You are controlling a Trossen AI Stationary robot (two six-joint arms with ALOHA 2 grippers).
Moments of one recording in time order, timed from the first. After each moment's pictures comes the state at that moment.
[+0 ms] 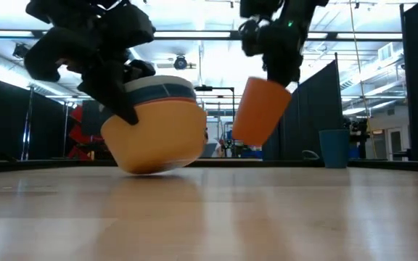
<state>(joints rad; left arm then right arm) -0.22 1.40 0.82 -0.34 -0.16 0.10 -0.11 1.60 1.34 -0.93 0.08 0.24</state>
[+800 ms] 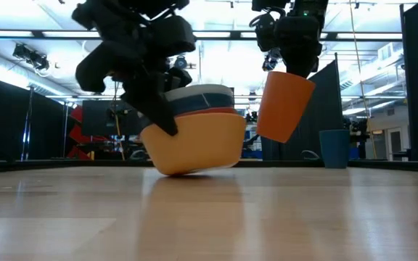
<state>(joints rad) -0.17 1.64 1.04 -0.39 -0.09 0.18 -0.08 1.56 1.34 -1.07 0.11 0.31</state>
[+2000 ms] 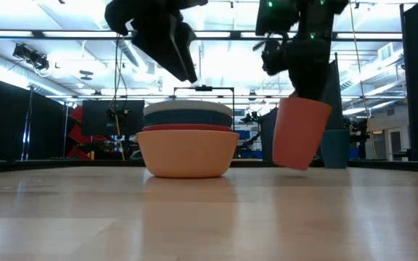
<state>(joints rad) -0.17 1.62 1.32 -0.70 -0.25 0.13 -0.09 1.58 1.17 -0.96 0.02 0.33</state>
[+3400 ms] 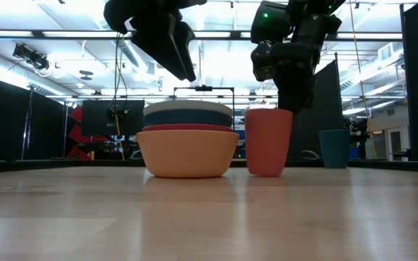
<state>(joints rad) -0.17 1.61 1.32 -0.71 -0.25 0.12 -0.16 1.57 1.13 -0.73 -0.12 0.28</state>
